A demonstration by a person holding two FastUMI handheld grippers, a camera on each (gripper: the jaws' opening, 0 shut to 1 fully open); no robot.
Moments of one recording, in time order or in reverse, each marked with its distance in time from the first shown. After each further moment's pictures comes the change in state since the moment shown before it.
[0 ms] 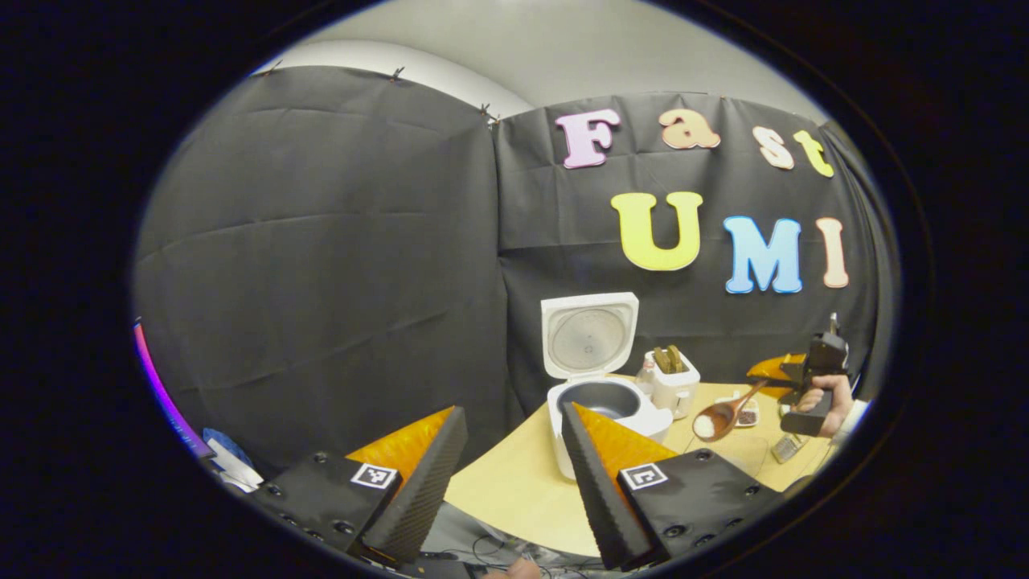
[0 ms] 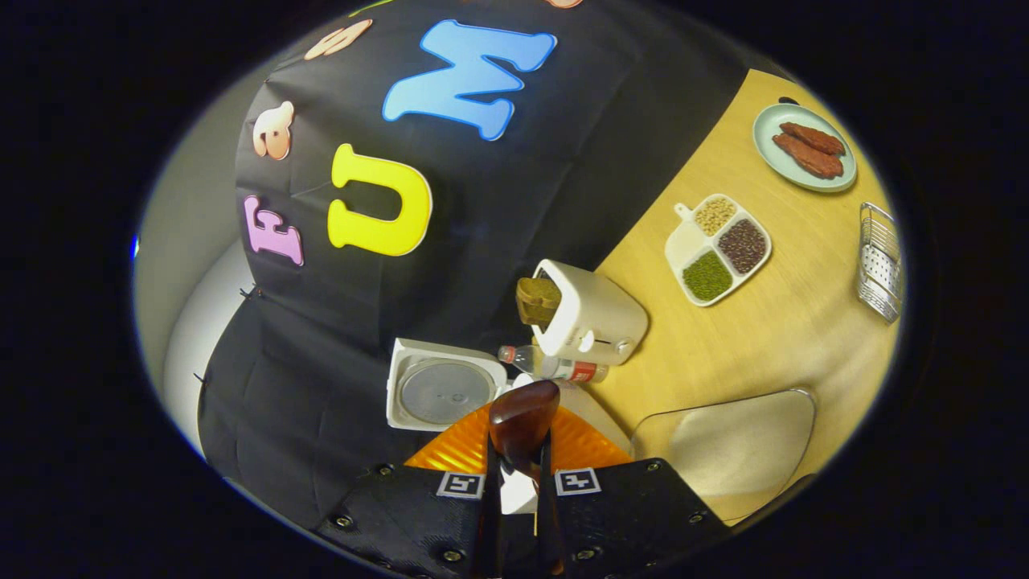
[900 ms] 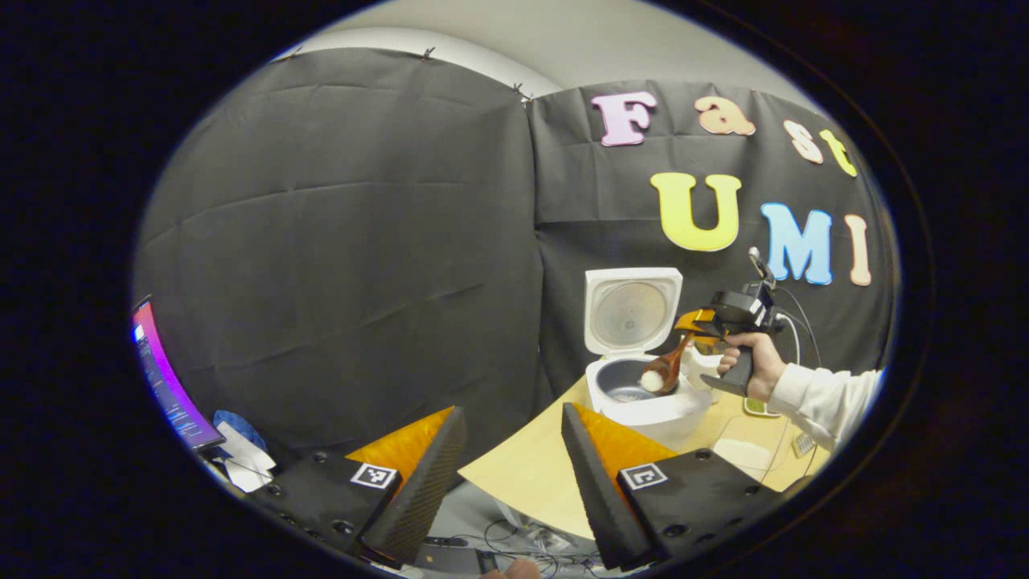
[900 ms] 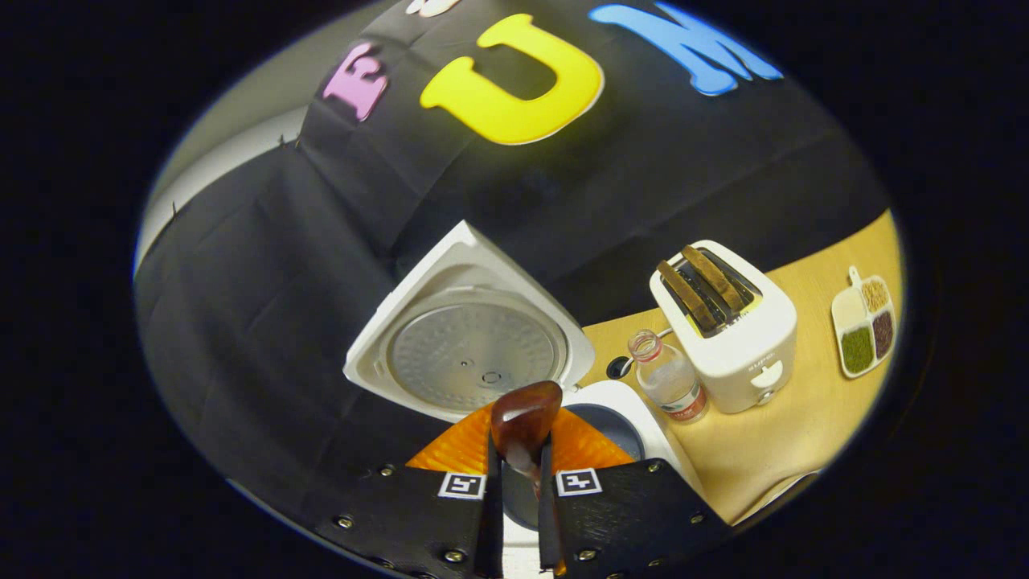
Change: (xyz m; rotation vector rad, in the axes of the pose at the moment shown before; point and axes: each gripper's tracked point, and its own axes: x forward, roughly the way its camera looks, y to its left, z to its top) left arm 0.034 0.013 -0.029 -0.037 0.089 0.117; right arm 0.207 0.066 -0.117 -0.637 0.120 -0.041
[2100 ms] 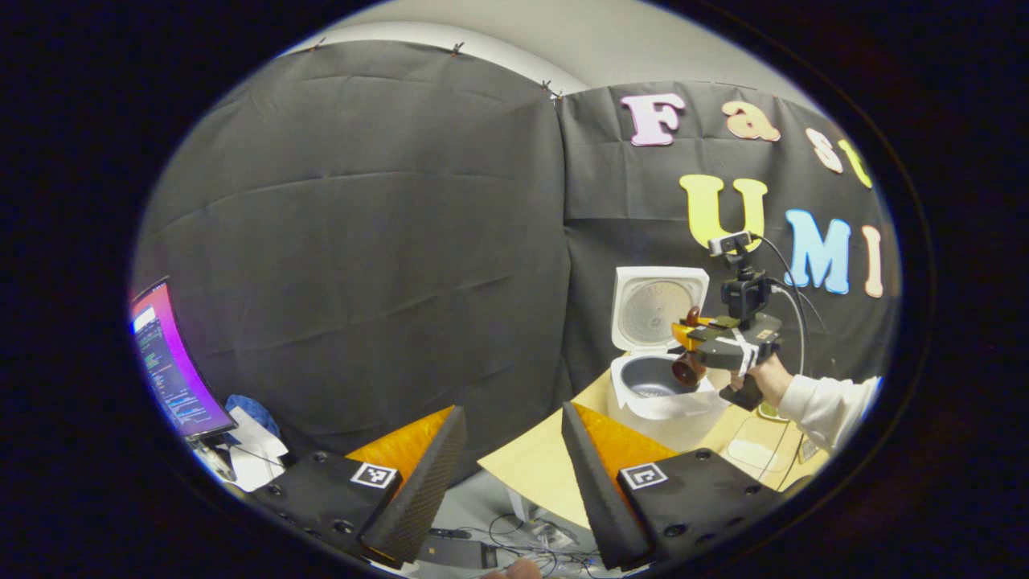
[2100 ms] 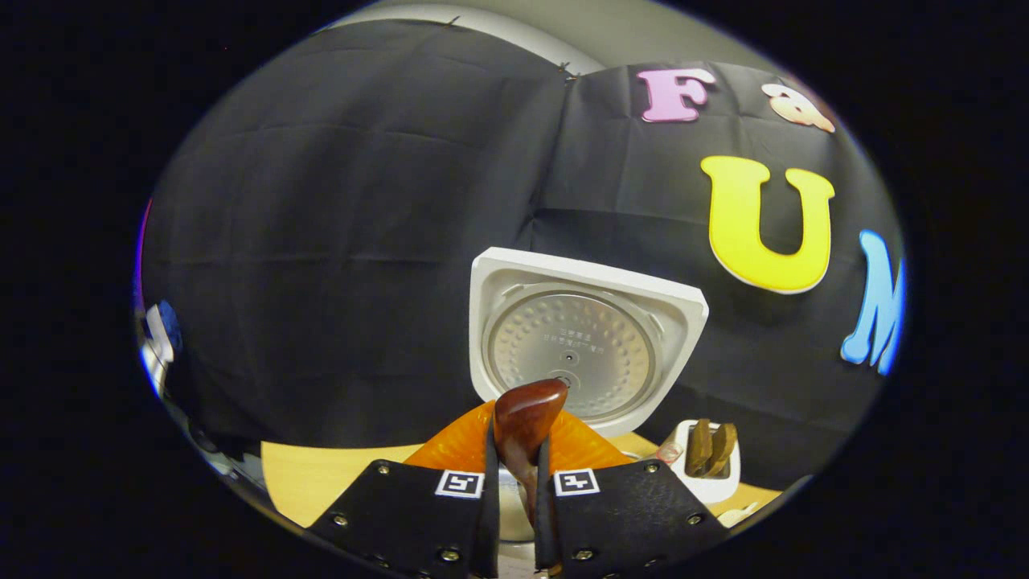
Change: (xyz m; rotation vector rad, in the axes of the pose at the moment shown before) left arm -0.015 0.011 0.000 -0.039 0.009 0.071; right arm -0.017 0.068 -0.027 -0.773 -0.102 0.108
